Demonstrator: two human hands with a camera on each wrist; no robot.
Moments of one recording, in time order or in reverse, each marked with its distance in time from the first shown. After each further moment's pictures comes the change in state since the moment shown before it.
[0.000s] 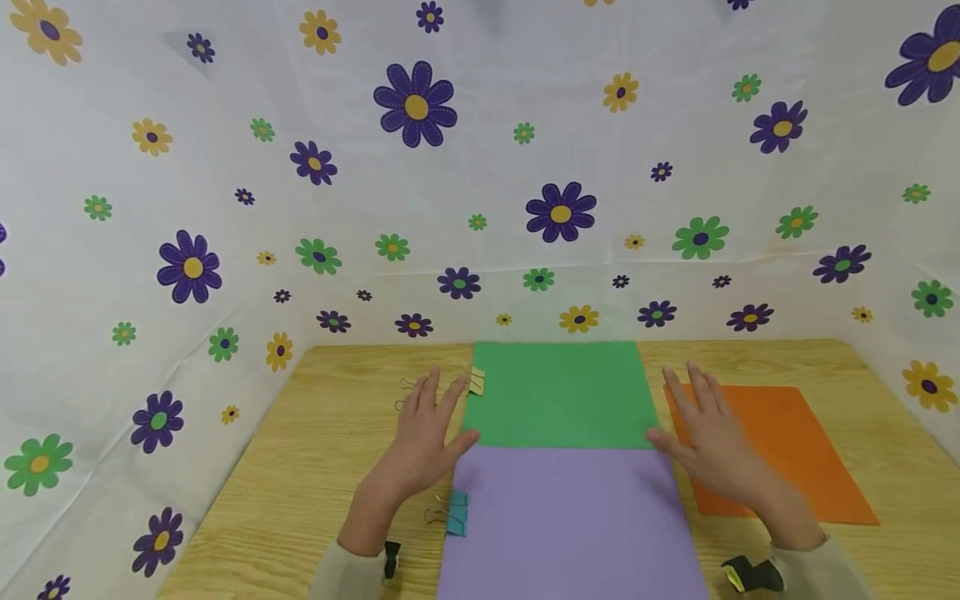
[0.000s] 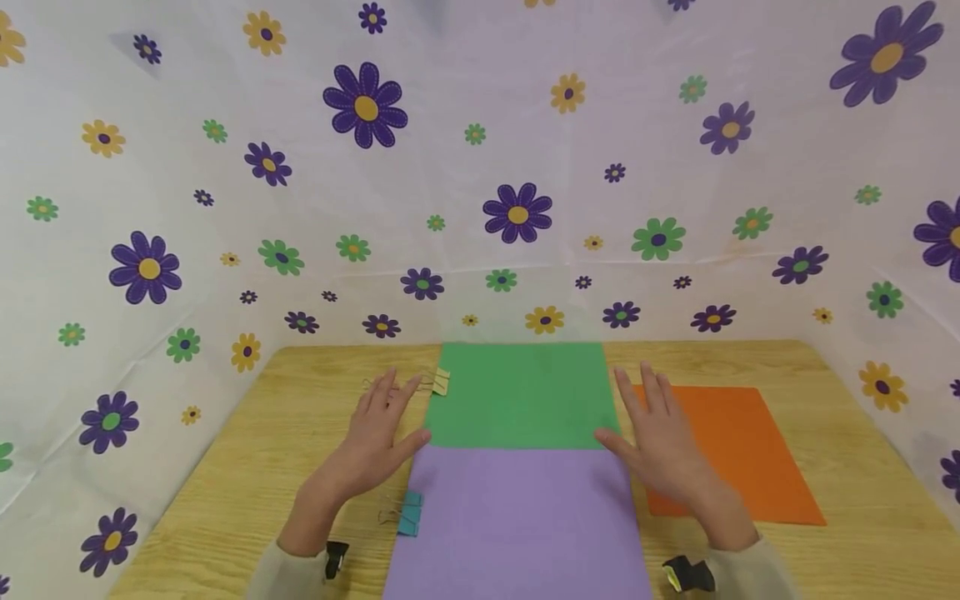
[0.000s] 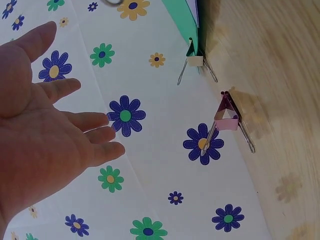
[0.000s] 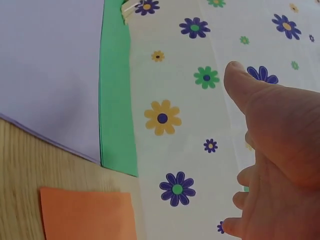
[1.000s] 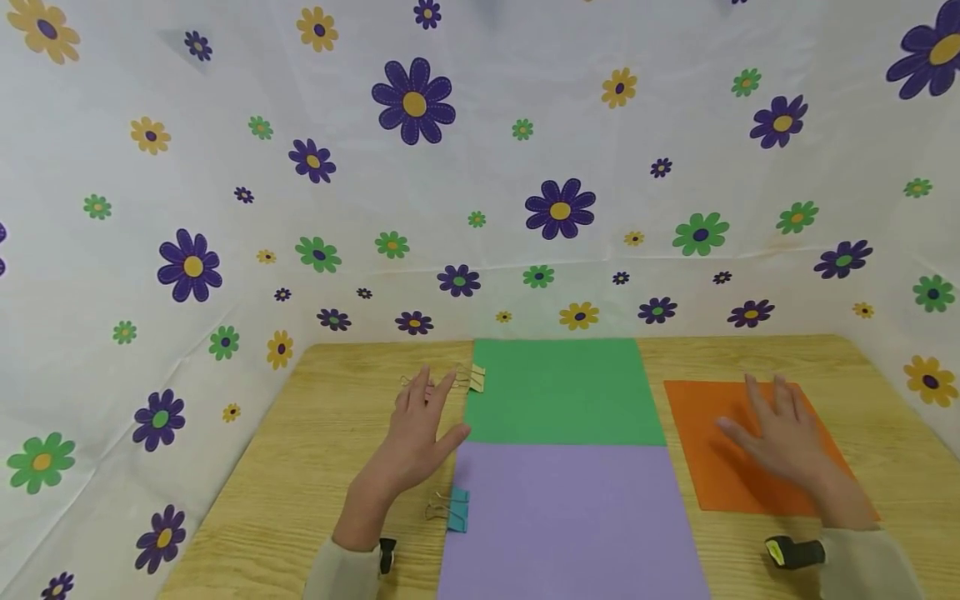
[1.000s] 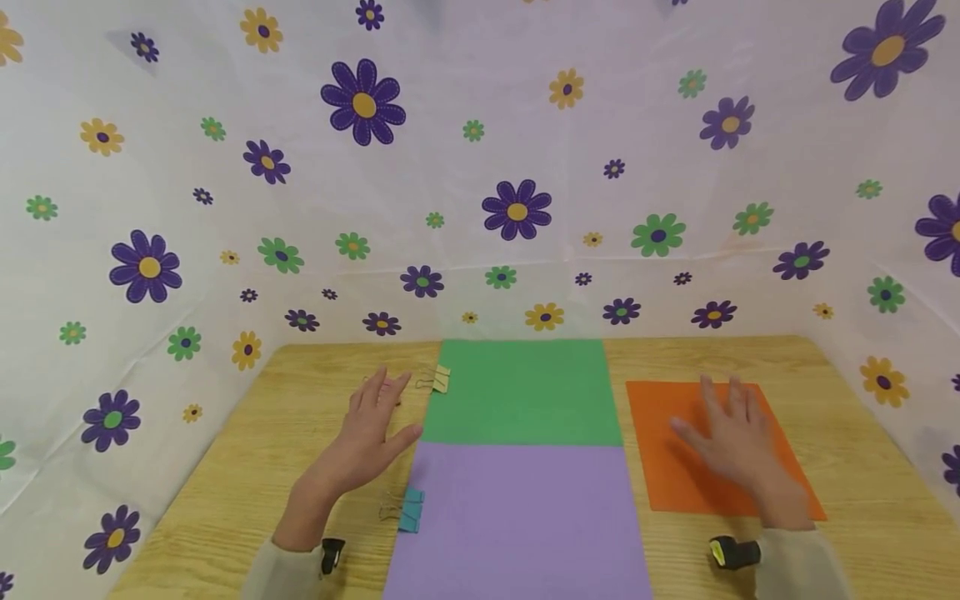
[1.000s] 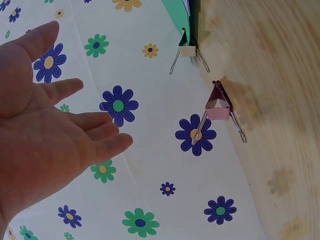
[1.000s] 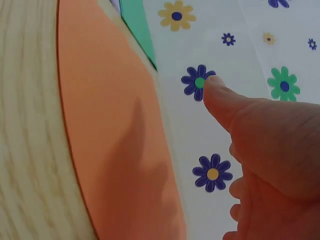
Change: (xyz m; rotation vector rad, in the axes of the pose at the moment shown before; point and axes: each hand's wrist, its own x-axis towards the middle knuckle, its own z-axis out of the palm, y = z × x) left_hand -0.001 -0.012 -0.002 -0.039 0.016 -0.001; right_hand -0.019 0.091 -0.016 -0.020 -0.077 0.260
